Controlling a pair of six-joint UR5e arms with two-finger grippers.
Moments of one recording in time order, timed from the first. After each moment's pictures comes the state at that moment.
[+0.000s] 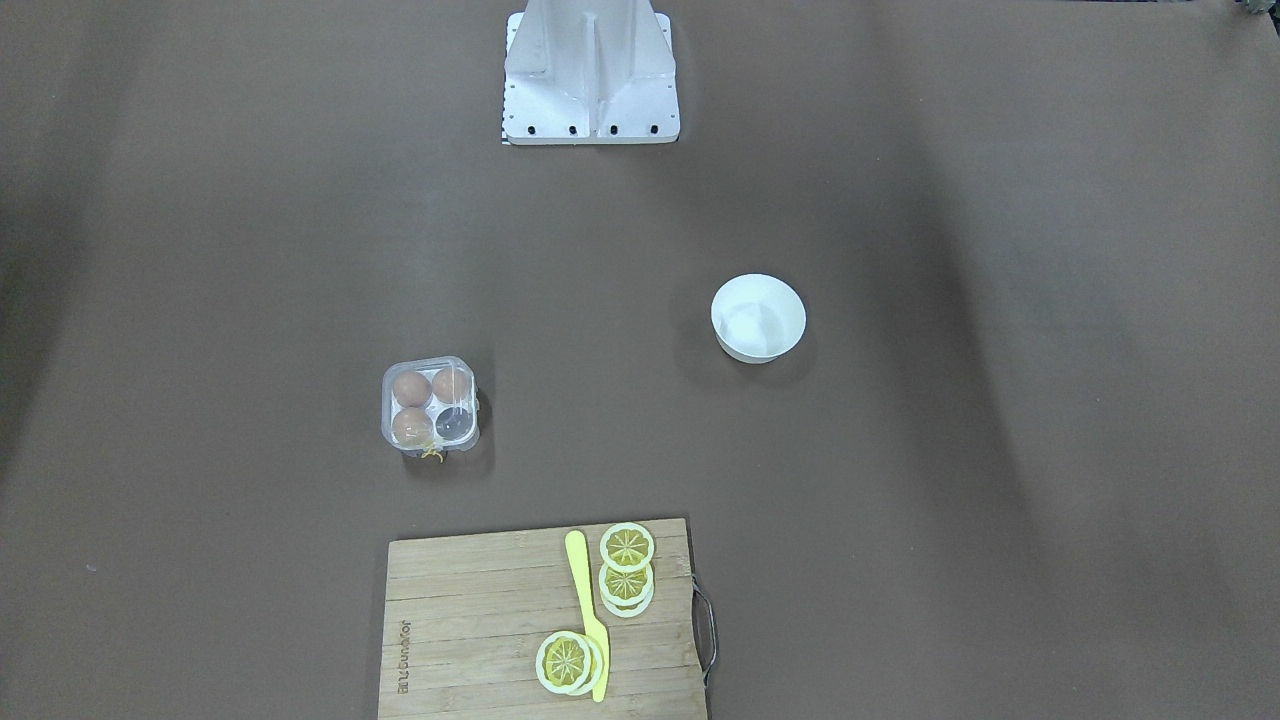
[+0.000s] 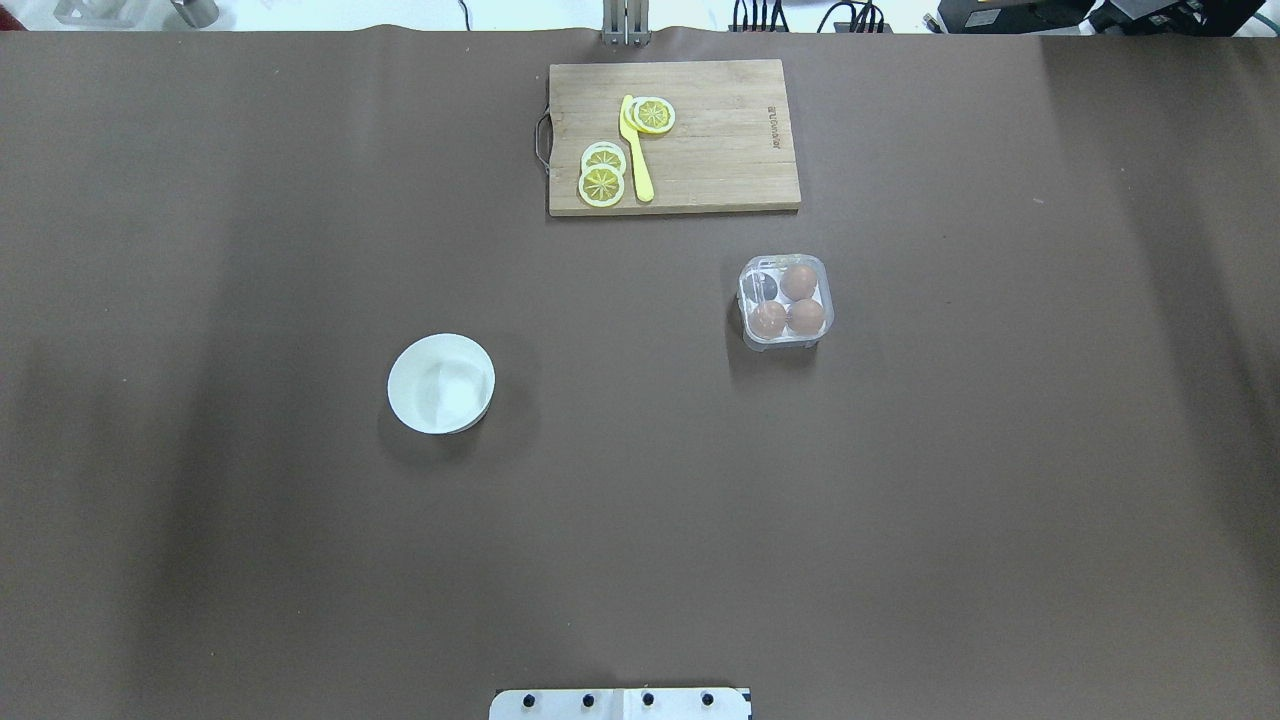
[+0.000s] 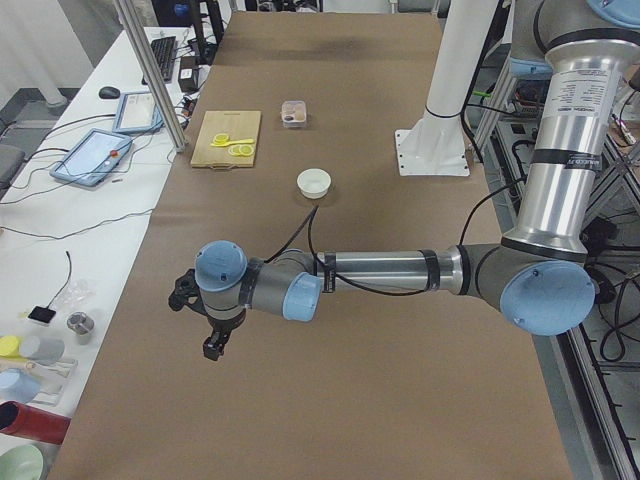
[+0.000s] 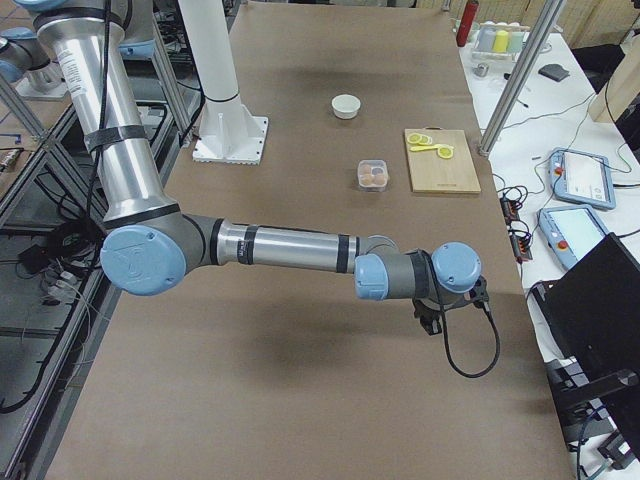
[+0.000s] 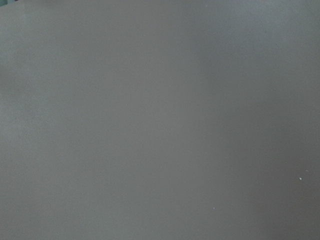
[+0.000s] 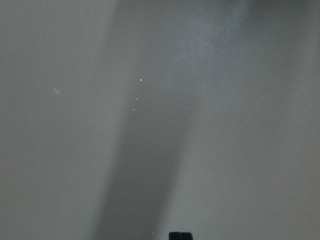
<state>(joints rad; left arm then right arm) -1.60 -1.71 -1.39 -1.84 -2.37 0.17 1.60 -1.29 1.23 -1.43 2.47 -0.23</state>
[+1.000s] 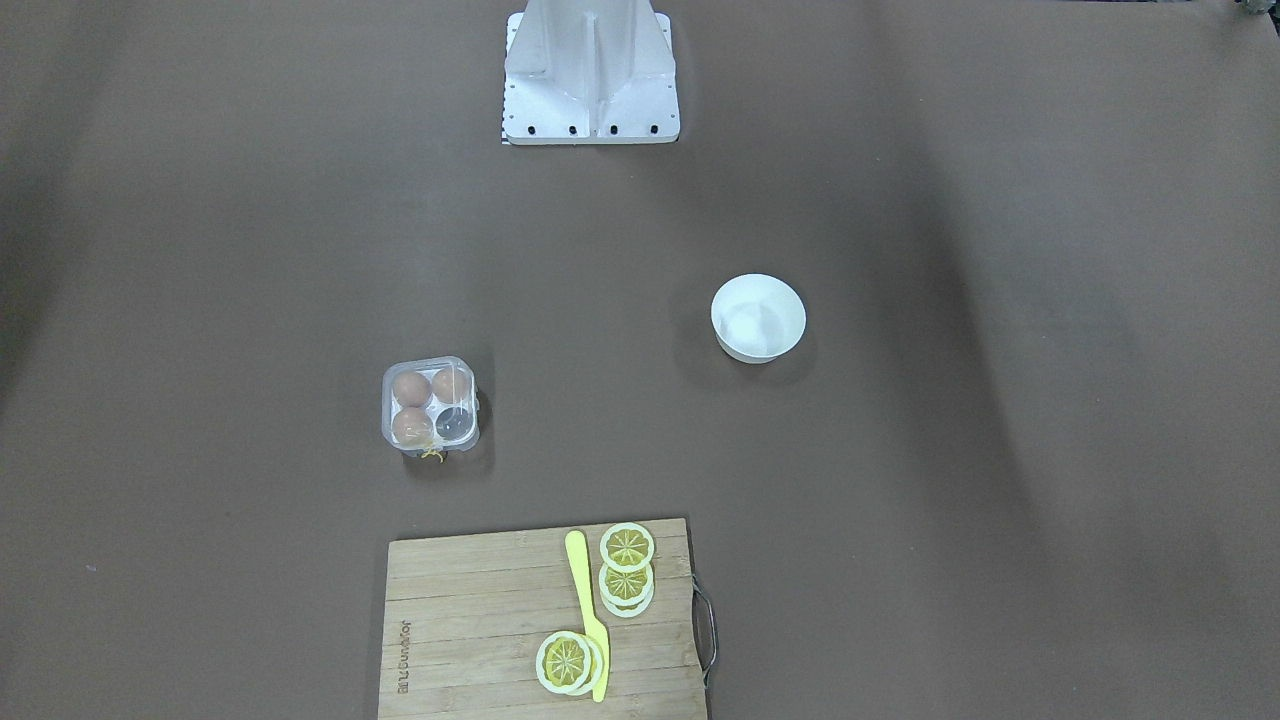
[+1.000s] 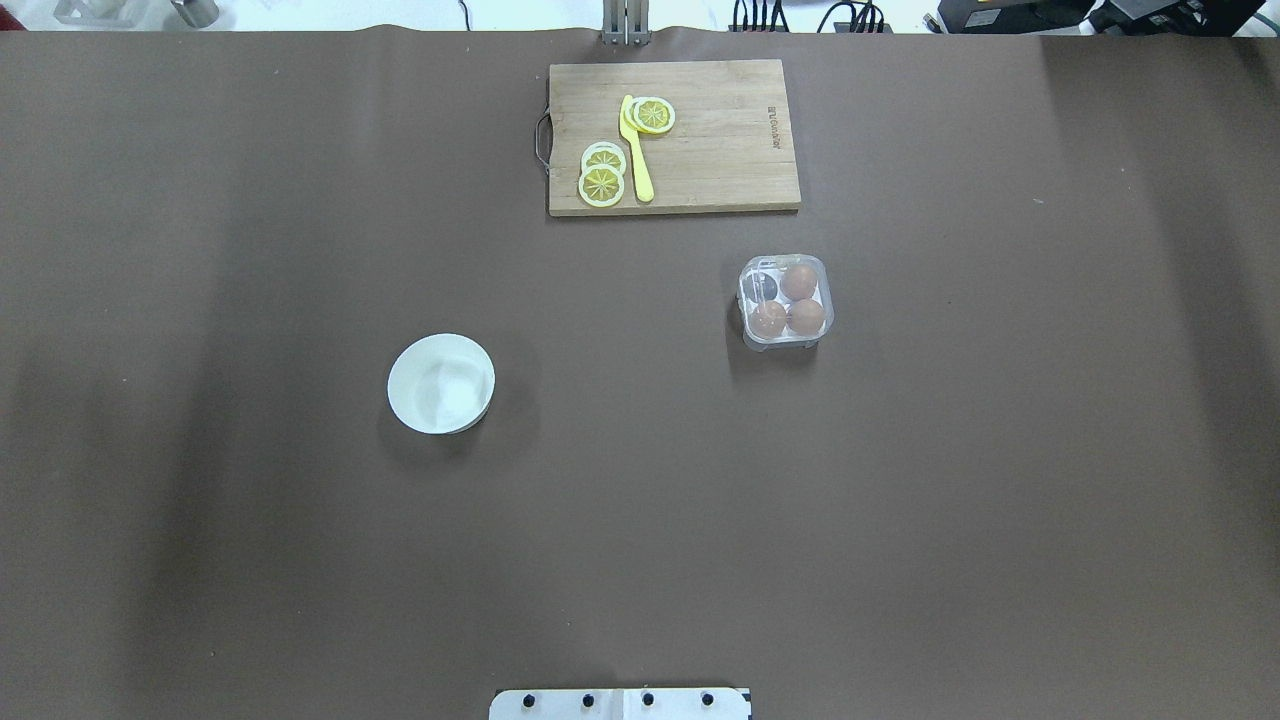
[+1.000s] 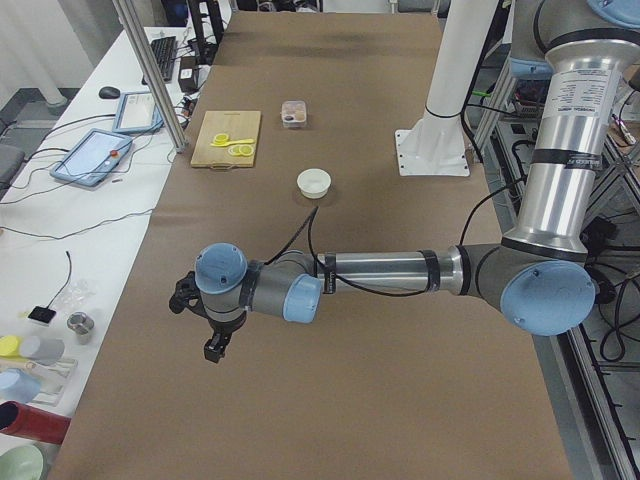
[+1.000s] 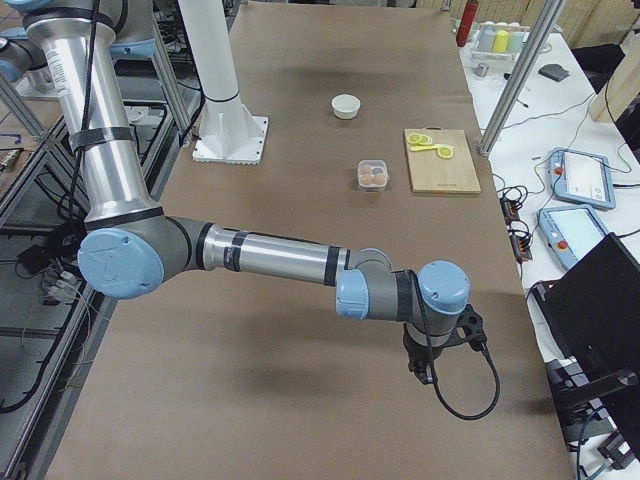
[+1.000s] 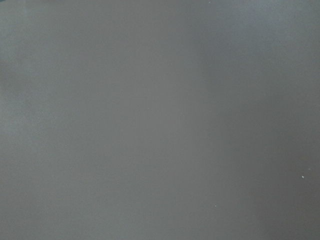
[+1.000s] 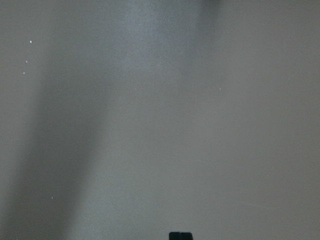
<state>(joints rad) -1.60 -1.71 -1.38 -1.84 -2.37 0.17 1.66 -1.32 1.24 -1.47 2.24 -0.27</state>
